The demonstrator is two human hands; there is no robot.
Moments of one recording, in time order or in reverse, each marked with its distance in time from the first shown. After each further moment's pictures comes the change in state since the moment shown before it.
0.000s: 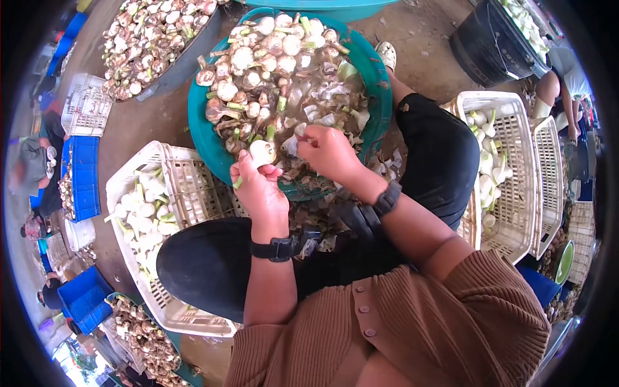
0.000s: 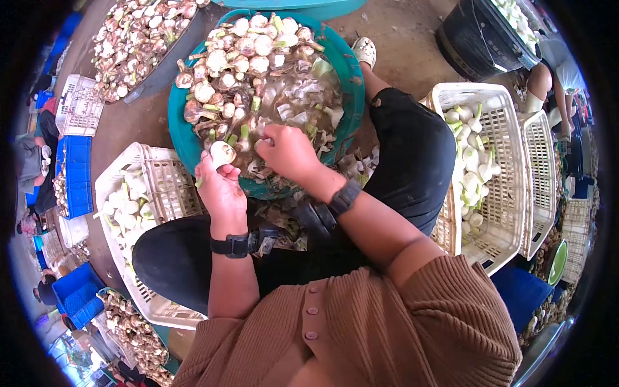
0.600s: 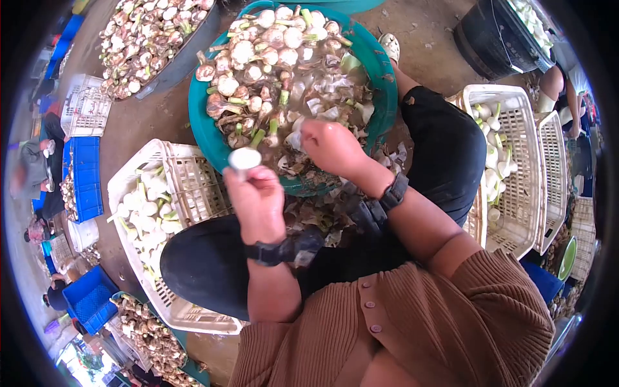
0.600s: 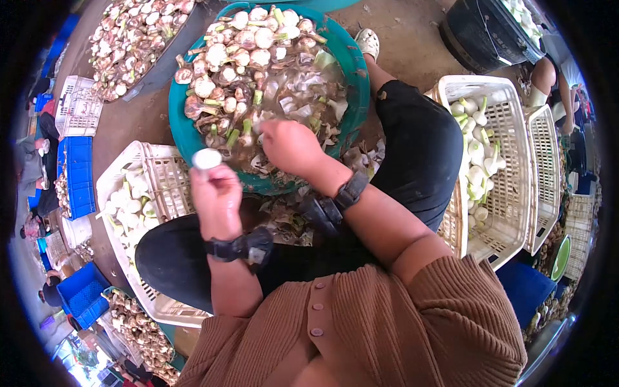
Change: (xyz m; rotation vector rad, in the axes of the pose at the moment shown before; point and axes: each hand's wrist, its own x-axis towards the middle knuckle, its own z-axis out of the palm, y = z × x) left_hand 0.027 0.008 -0.041 -0.638 -0.125 -0.474; right_hand 0.007 0.017 0.005 -0.064 -0.052 -0.219
